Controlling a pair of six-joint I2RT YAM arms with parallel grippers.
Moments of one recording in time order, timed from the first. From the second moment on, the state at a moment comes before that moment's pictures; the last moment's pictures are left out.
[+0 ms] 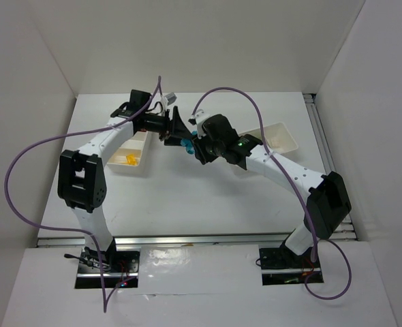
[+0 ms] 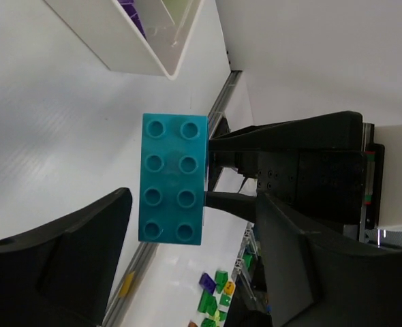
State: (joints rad) left arm -0.22 1.85 1.53 -0.50 1.10 -0.49; right arm 0.74 1.58 1.32 -0.41 0.01 0.05
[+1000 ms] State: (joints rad) left arm 0.05 1.80 1.59 -0.68 0.71 -0.48; right arm 0.74 1.73 1.44 -0.41 -0.04 0.07
